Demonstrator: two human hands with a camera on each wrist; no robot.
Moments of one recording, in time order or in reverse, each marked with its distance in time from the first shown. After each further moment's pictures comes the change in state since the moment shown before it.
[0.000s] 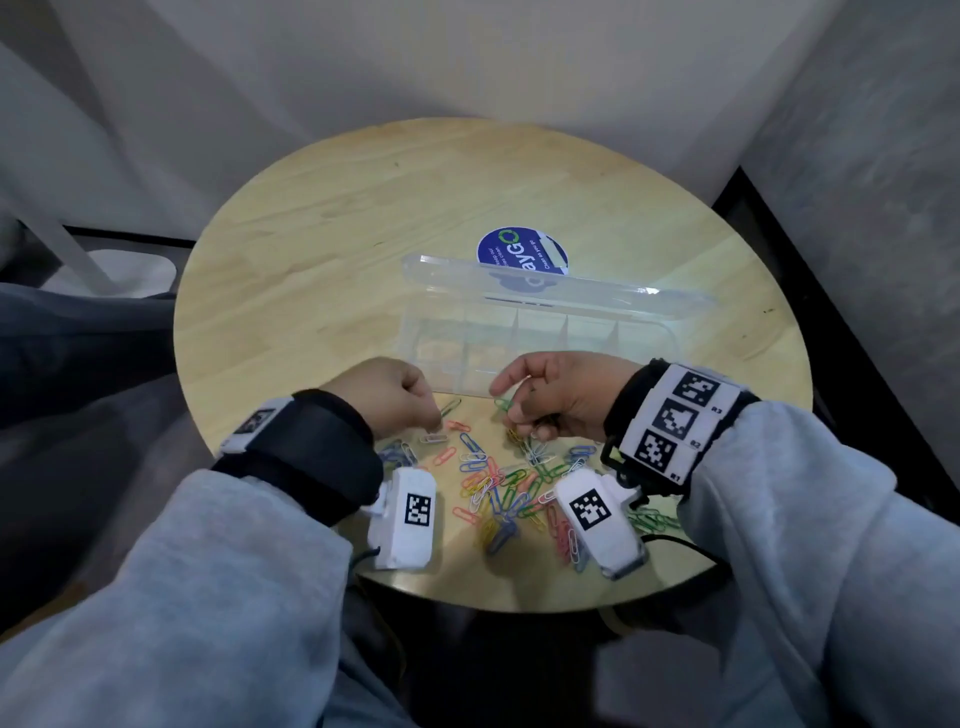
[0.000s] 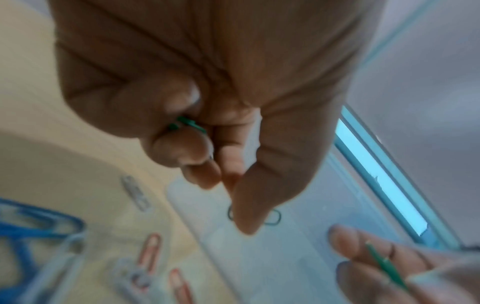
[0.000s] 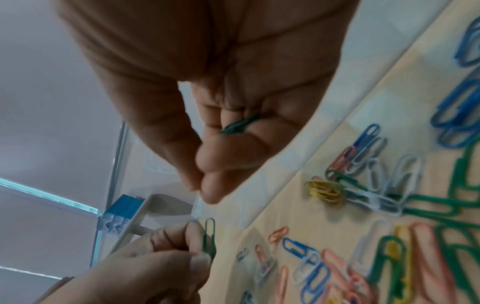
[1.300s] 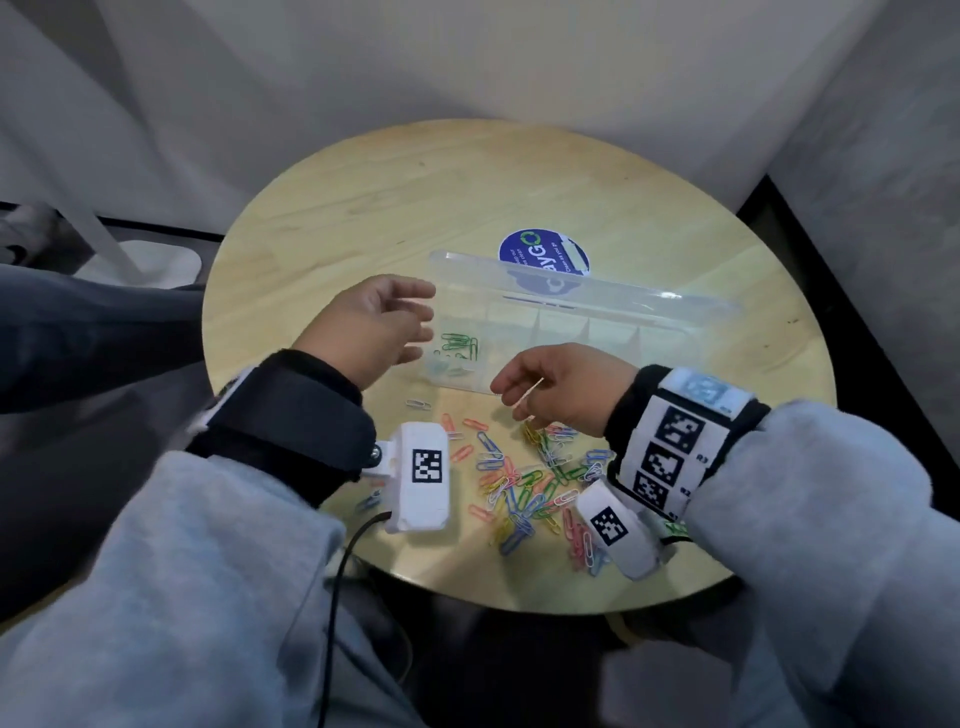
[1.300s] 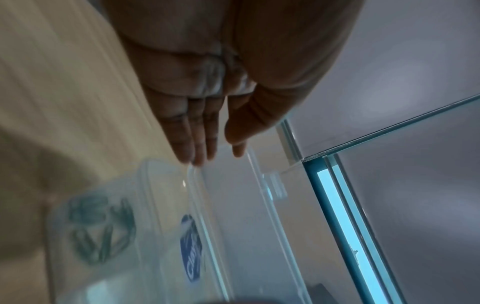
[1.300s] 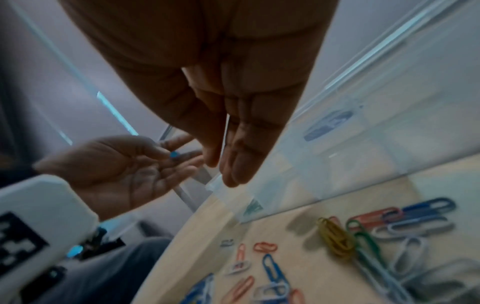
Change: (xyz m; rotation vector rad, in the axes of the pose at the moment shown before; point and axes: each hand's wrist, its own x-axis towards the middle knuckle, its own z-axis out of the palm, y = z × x) left_hand -0.008 0.008 -0.028 -0.622 0.291 0.153; right_hand -0.004 -0.016 0.024 -0.510 0.157 -0.145
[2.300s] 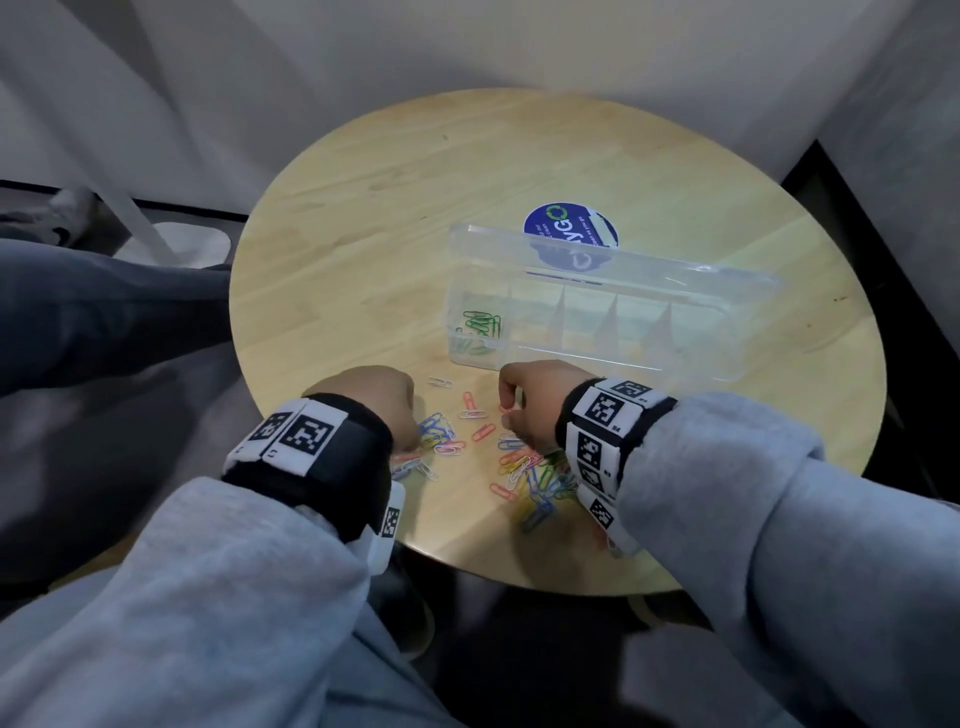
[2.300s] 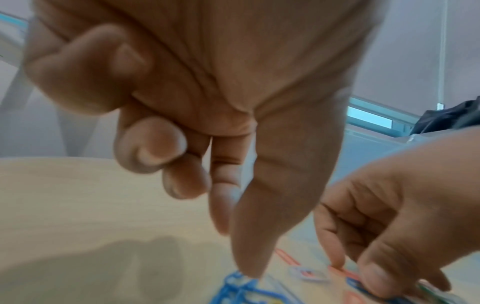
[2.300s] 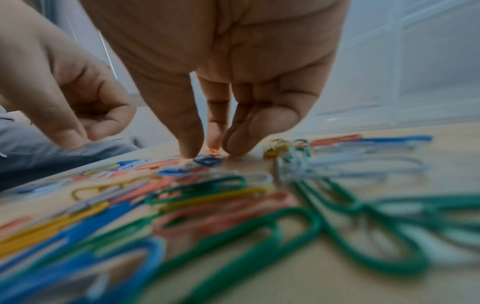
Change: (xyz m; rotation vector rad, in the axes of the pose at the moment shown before) left_hand -0.025 -0.037 -0.003 1.274 -0.269 -0.236; right_hand 0.029 0.010 0.038 -0.617 -0.018 0.048
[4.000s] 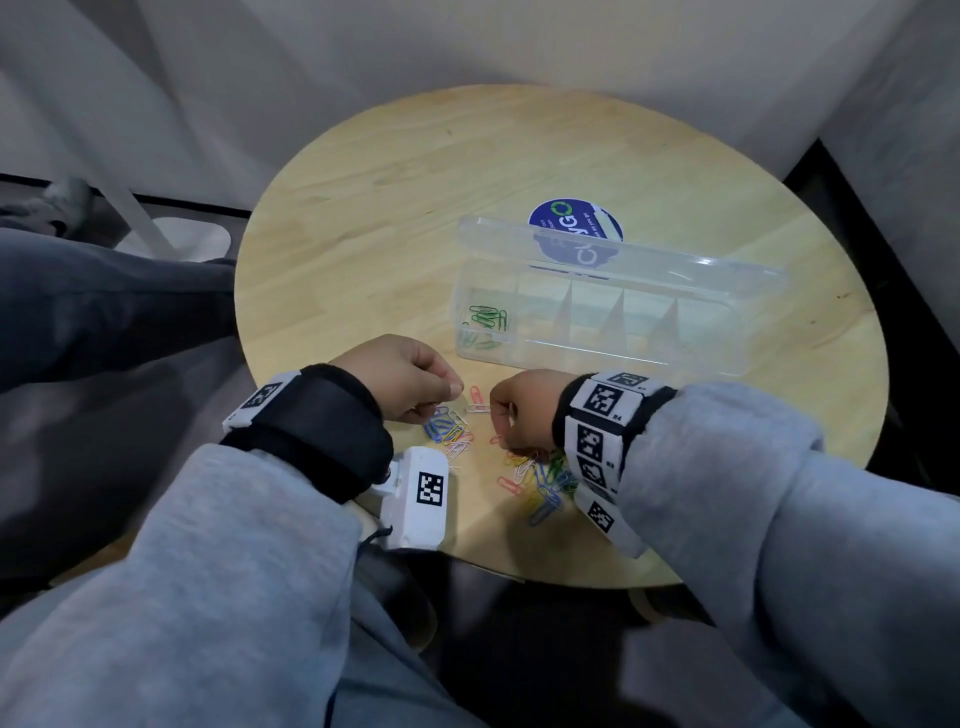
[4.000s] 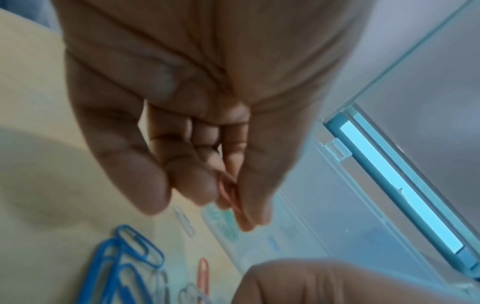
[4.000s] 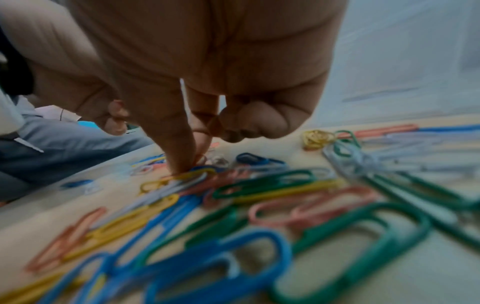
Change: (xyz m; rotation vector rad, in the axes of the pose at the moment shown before) left_hand 0.013 -0.005 -0.001 -0.887 -0.091 0.117; right_hand 0.000 -0.016 0.009 -0.119 -0.102 -0.131
